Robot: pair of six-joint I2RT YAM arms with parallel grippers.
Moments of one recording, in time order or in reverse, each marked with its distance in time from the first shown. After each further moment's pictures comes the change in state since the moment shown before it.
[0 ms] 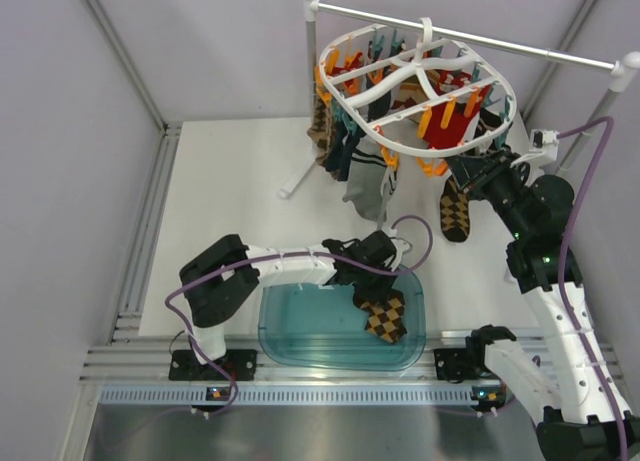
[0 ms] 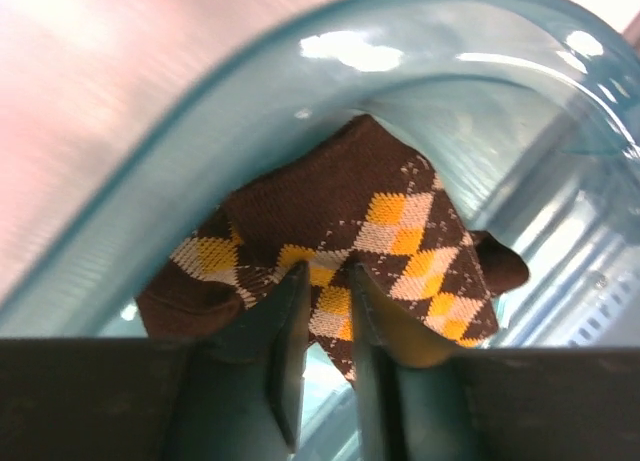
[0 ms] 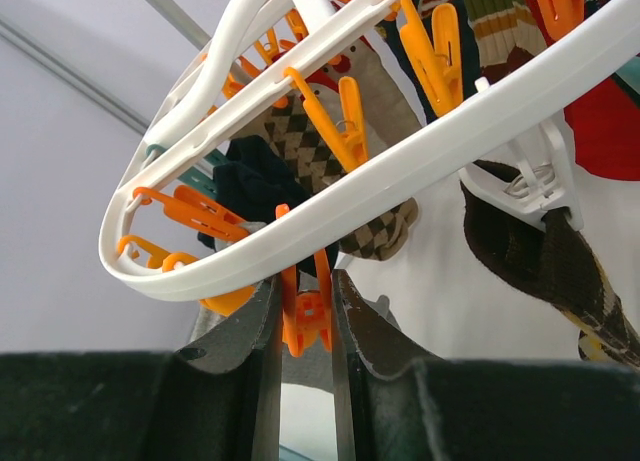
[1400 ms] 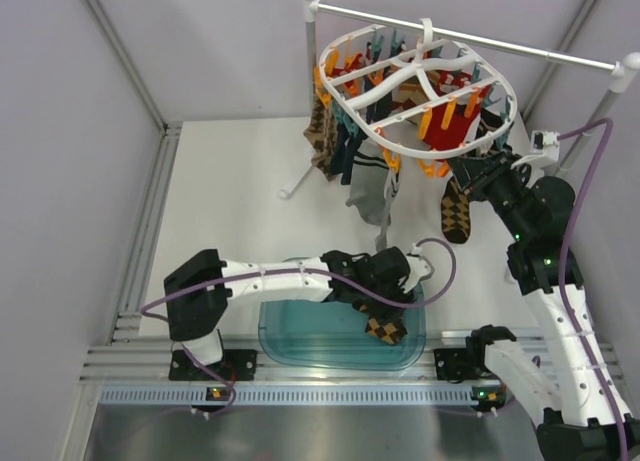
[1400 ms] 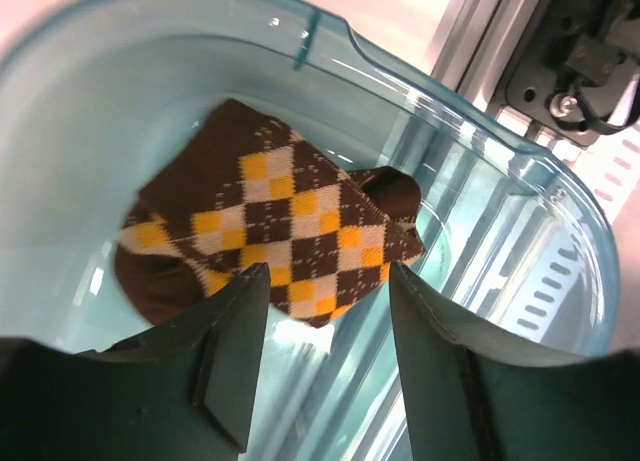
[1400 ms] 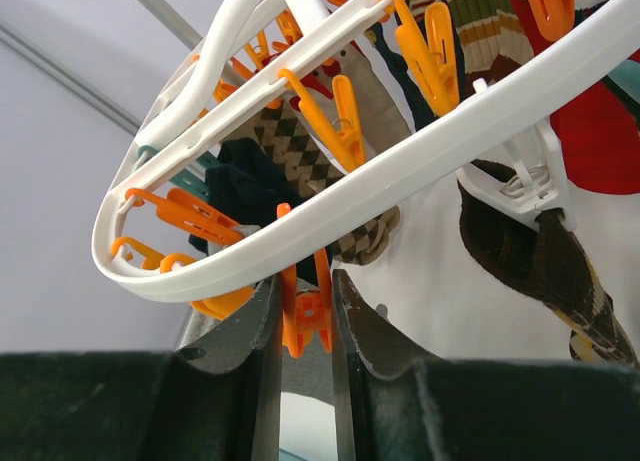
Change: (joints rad) left arm -0.153 -0.129 0.069 -0.132 -0.117 0.202; right arm 0.000 -0.011 -0.001 -0.014 0.011 -0.025
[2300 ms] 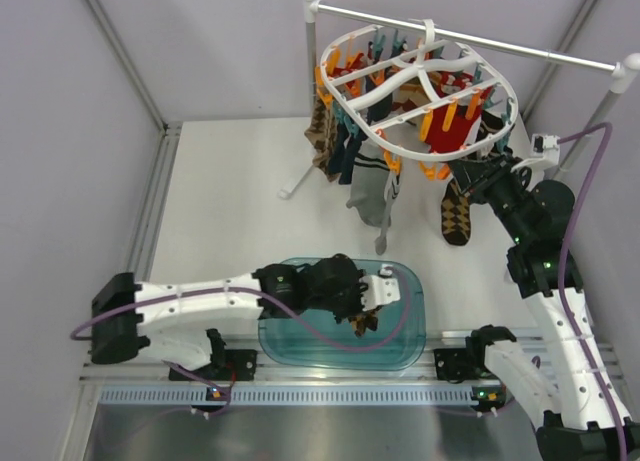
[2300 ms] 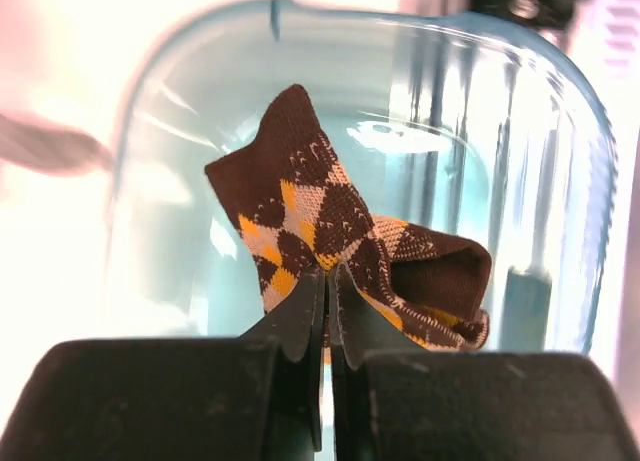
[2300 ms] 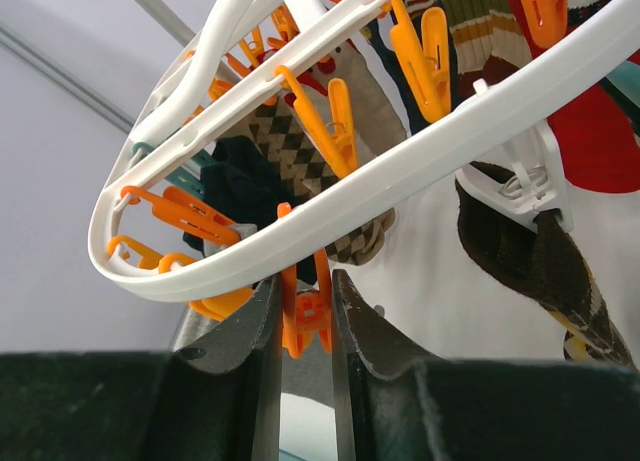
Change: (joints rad) left arm -0.029 -0.317 -0.250 0.095 -0.041 0.305; right arm 0.000 -0.019 -0.019 0.000 0.007 -0.008
